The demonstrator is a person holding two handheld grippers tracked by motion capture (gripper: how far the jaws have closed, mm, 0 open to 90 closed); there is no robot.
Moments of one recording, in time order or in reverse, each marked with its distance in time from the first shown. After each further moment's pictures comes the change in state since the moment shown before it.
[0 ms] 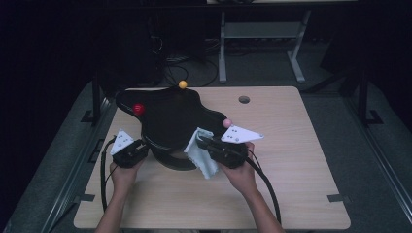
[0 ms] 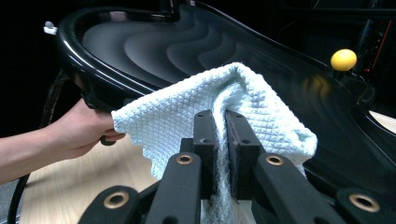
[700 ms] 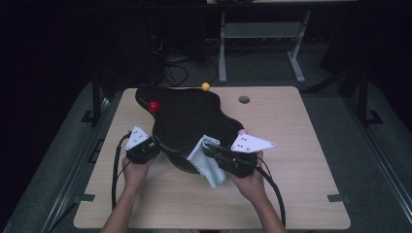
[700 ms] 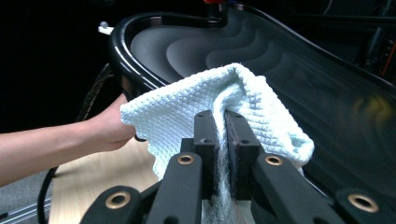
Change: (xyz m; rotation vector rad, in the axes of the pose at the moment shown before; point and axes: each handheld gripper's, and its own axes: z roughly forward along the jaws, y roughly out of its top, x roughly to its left) left arm -0.018 0.012 0.025 0.019 -0.050 0.042; right arm 0.012 -0.005 -0.029 -0.017 0.037 -0.026
